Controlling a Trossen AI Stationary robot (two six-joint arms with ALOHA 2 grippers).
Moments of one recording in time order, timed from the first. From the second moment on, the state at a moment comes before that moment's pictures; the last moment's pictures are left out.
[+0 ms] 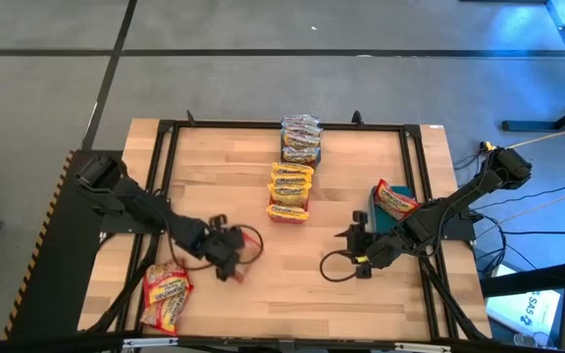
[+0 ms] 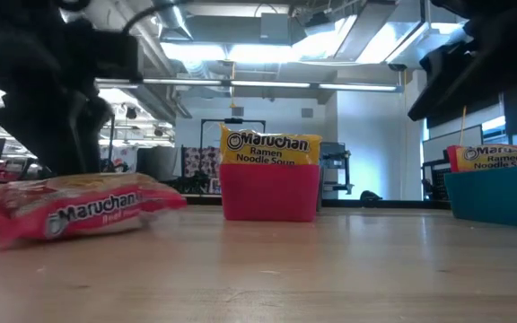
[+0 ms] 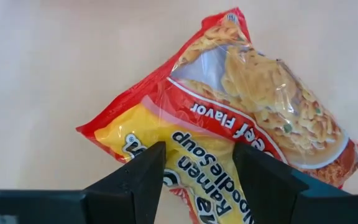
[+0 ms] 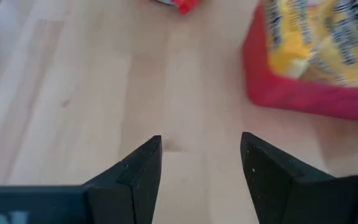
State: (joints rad) left arm -0.49 1.55 0.84 -0.58 -0.30 -0.72; right arm 0.58 1.26 0.66 -0.24 0.47 0.33
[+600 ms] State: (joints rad) left arm -0.48 1.83 0.84 0.25 -0.34 -0.25; right arm 0.58 1.29 0.66 -0.06 0.43 0.40
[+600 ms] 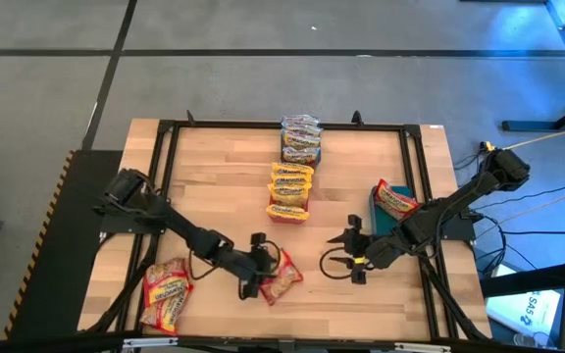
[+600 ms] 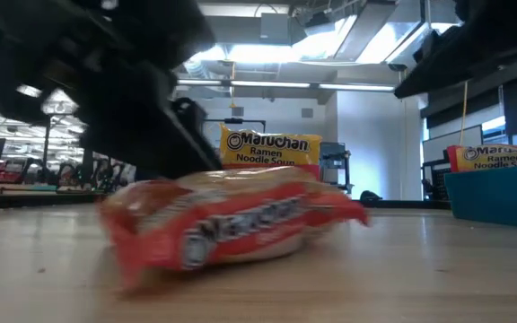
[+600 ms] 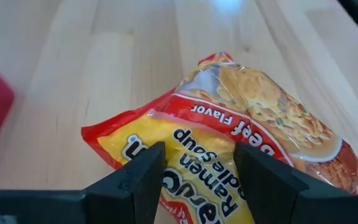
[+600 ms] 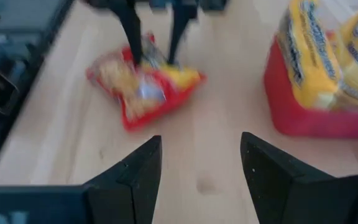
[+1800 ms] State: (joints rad) left arm -0.59 1.90 0.99 -0.11 -0.53 -0.97; right arm 0.50 1.82 0.67 0.46 0.27 0.70
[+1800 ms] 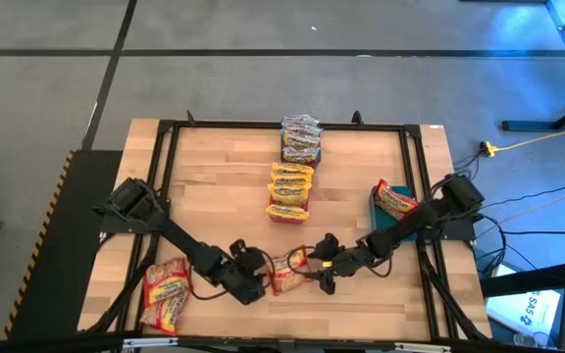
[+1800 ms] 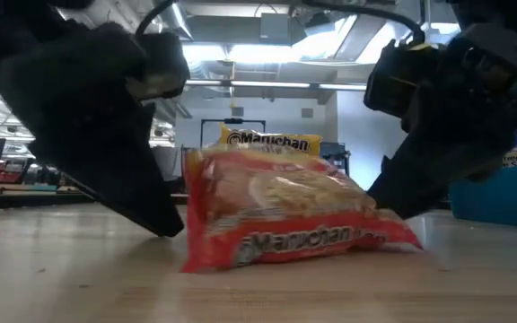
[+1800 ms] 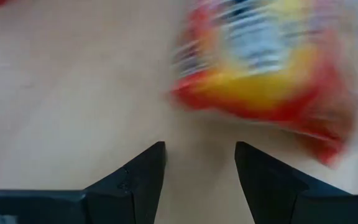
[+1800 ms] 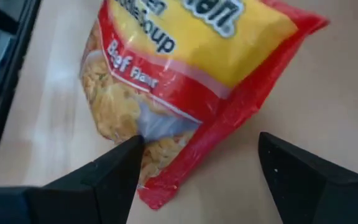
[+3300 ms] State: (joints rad) left arm -0.64 1.76 0.98 -0.15 -0.67 -0.81; right arm 0.55 1.72 0.70 0.35 0.23 0.55
